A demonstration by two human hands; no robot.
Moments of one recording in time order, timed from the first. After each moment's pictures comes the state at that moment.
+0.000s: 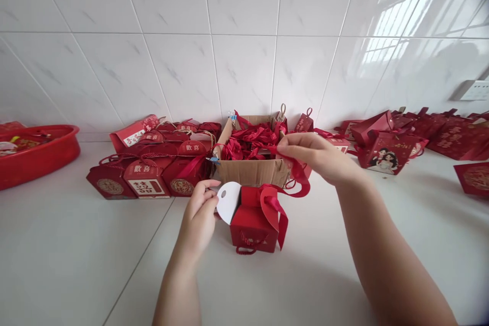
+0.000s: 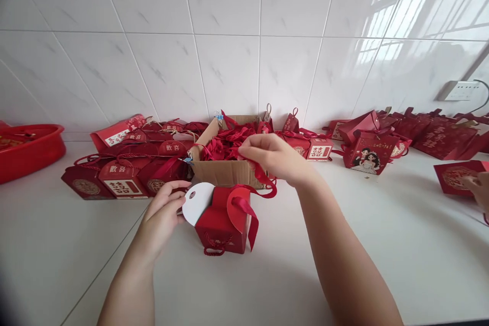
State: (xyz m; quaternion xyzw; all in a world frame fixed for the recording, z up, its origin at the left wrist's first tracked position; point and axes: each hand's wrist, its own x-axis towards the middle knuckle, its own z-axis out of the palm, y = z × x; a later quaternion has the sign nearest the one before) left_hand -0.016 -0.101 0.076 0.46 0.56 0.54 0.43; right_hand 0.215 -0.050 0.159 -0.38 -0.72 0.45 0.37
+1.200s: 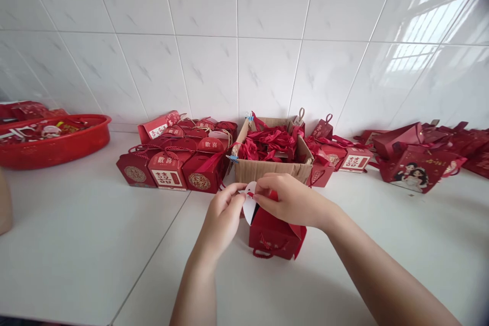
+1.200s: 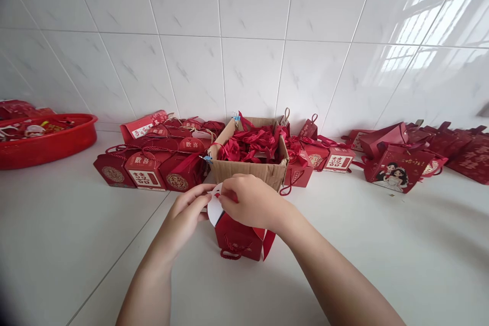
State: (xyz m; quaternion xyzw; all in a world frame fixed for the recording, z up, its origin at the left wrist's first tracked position) left_hand -0.014 -0.107 0.073 0.49 0.52 0.52 0.47; right_hand 0.150 -0.069 0.122 -0.34 -0.90 0.21 0.20
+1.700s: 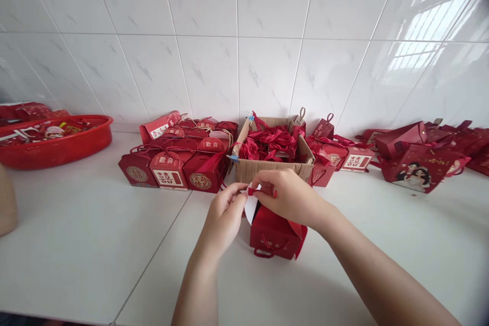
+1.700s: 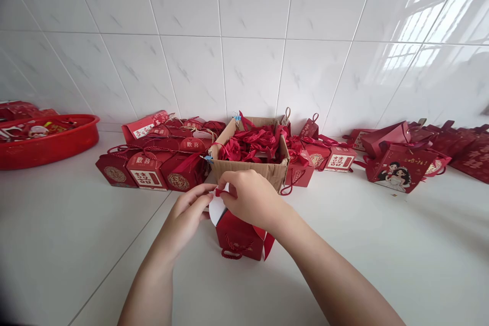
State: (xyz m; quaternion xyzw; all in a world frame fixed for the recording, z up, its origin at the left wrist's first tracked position) left_hand -0.013 -0.107 0.070 0.50 0.54 0.51 0.44; right_hand 0.146 -0.067 0.117 -0.37 -0.87 0.21 0.26
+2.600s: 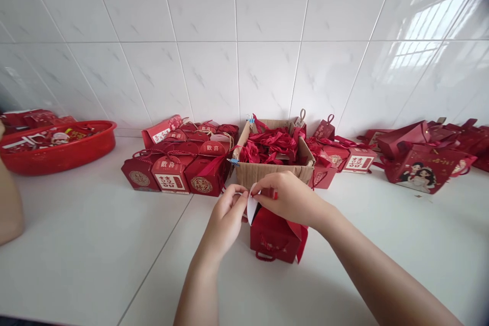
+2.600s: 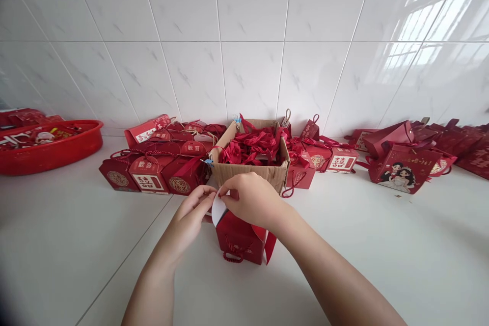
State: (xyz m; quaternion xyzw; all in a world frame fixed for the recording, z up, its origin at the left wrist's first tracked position) left_hand -0.012 -0.104 0.071 0.52 0.52 0.50 0.45; right_hand 0.146 -0.061 0.117 -0.36 -0.87 0.22 0.24
